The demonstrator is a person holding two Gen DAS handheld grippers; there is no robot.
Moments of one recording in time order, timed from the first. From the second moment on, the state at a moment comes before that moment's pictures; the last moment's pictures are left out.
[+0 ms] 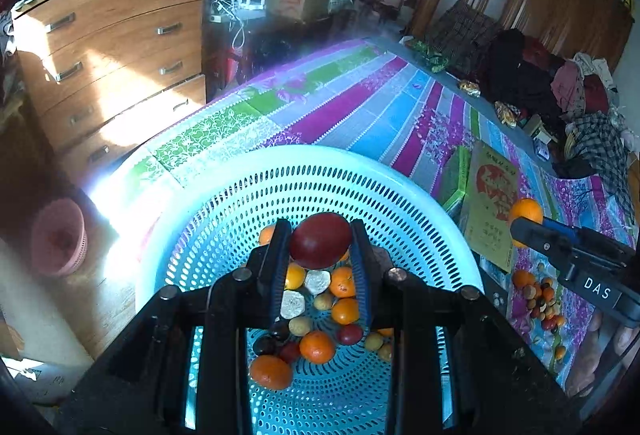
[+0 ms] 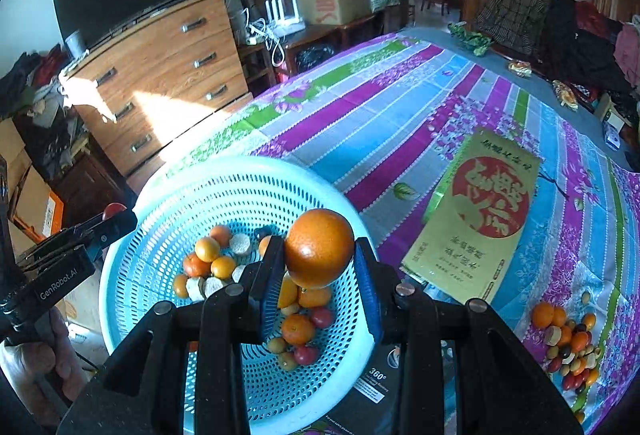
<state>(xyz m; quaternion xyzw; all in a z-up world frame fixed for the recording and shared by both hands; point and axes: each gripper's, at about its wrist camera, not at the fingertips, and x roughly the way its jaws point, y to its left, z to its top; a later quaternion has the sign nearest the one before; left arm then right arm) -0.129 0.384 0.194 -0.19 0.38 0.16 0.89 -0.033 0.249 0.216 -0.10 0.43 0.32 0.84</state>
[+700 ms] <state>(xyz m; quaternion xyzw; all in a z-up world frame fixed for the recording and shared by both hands) -0.122 0.390 0.164 -0.18 0.45 0.15 0.86 -0.031 0.260 0.171 -0.12 0.50 0.32 0.80</state>
